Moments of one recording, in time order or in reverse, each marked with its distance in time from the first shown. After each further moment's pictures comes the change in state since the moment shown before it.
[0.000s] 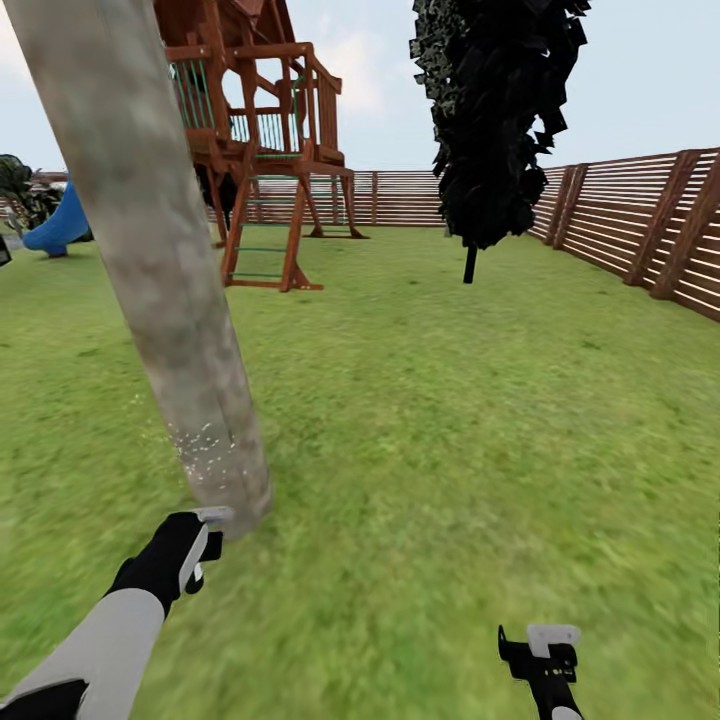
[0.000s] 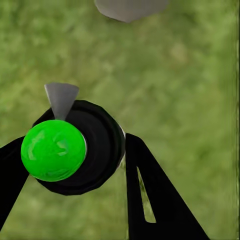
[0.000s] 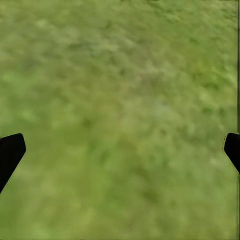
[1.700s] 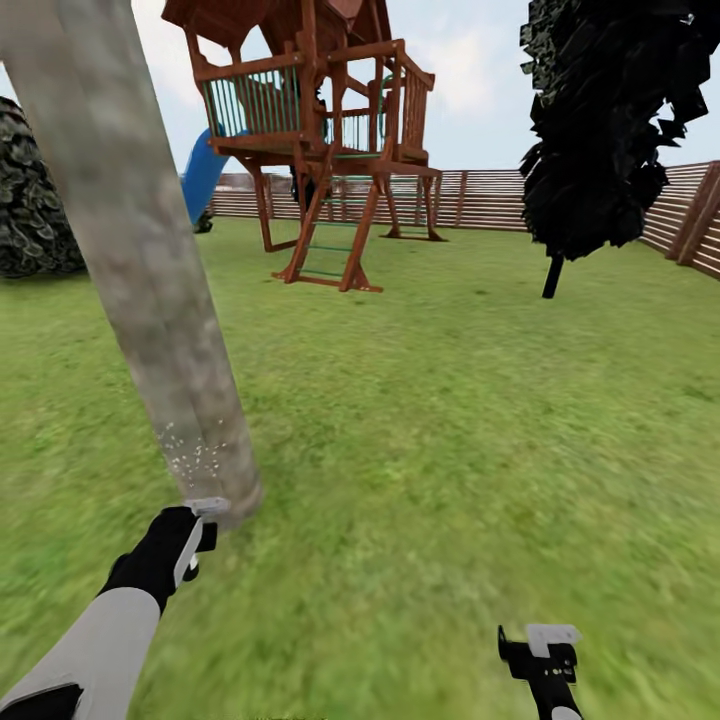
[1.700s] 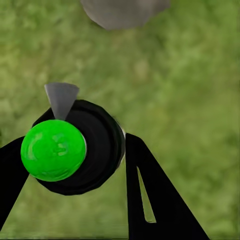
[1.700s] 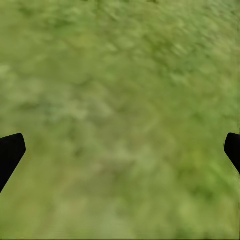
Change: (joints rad) left arm 0.007 0.008 0.007 -0.062 -0.005 0.001 0.001; right arm 0.000 0.000 0.001 0.000 0.000 0.000 0.000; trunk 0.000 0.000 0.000
